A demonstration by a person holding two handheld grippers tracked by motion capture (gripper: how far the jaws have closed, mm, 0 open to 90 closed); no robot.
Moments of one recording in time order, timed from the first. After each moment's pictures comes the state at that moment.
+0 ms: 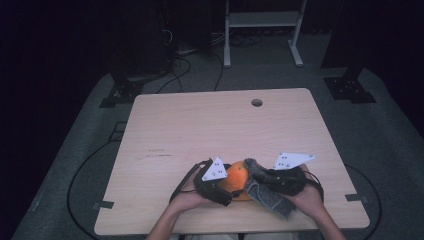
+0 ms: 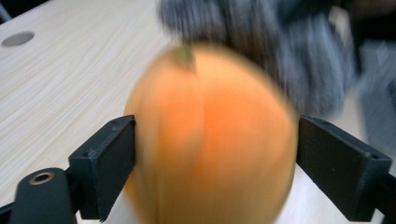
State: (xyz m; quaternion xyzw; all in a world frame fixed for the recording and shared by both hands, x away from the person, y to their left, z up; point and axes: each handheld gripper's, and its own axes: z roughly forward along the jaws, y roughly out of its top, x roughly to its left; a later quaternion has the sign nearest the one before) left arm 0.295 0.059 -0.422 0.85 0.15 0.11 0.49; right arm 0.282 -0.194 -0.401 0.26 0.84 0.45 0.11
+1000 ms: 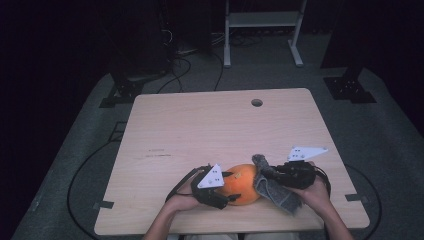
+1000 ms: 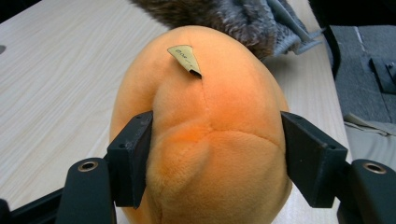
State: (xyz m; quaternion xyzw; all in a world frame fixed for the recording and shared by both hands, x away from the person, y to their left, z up) left arm 0.288 0.069 -0.434 0.87 0.08 0.11 0.47; right arm 0.303 -0.227 -0.411 0.30 0.81 0.49 0.05
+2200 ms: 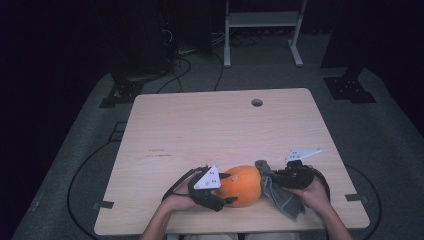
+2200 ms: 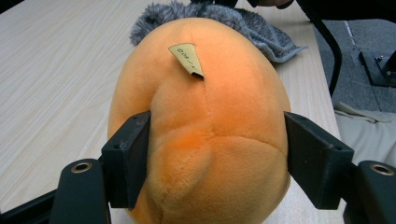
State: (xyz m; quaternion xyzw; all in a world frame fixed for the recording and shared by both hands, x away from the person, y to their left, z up) left arm 0.288 0.078 -0.435 0.87 0.07 0.10 0.47; right arm 0.318 -0.238 -0.447 0.35 0.82 0.45 0.01
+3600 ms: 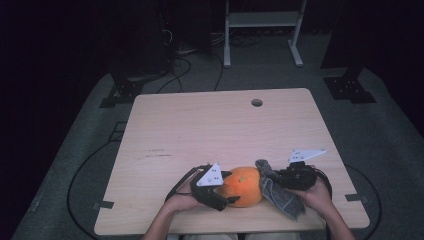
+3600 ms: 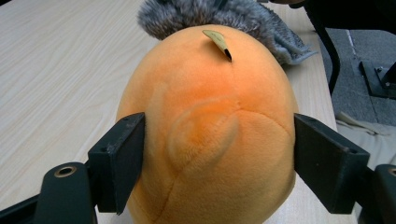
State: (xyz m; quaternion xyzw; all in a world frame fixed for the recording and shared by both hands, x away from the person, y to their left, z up) left arm 0.290 0.071 -0.434 0.87 0.09 0.09 0.48; right arm 0.309 -0.240 -0.435 0.33 0.82 0.46 0.02
